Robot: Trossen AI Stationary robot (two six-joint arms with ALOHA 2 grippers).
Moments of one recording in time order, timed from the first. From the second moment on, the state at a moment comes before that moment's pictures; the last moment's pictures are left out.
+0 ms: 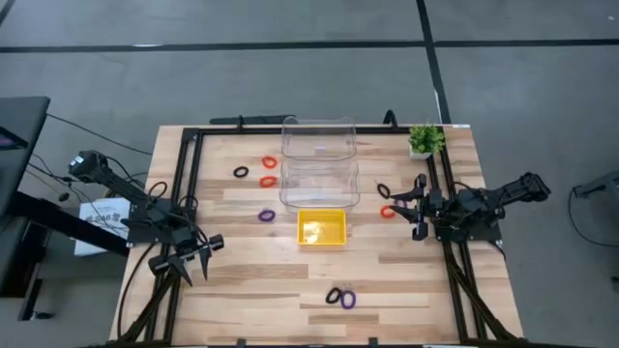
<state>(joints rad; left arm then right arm) -0.56 0.49 0.01 0.68 0.53 -0.30 0.33 0.01 0.02 0.04 0.45 -0.05</state>
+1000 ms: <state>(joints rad) -0.55 0.49 0.01 0.73 -0.03 -0.16 0.33 0.01 0.02 0.04 0.45 -0.05</state>
